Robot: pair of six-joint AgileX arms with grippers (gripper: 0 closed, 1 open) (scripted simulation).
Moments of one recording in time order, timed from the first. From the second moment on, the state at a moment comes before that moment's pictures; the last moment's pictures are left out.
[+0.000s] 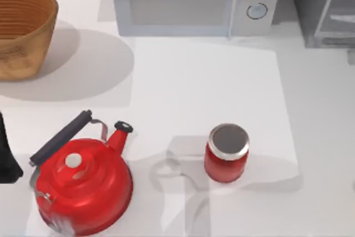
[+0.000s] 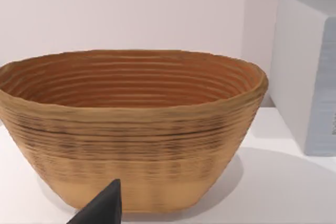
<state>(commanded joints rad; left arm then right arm) 0.00 0.00 0.00 0.00 0.00 0.00 -0.28 2.32 1.01 1.31 -0.24 0.00</state>
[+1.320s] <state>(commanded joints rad) 0.00 0.00 0.00 0.00 0.00 0.00 -0.24 2.45 1.31 1.14 -0.21 0.00</state>
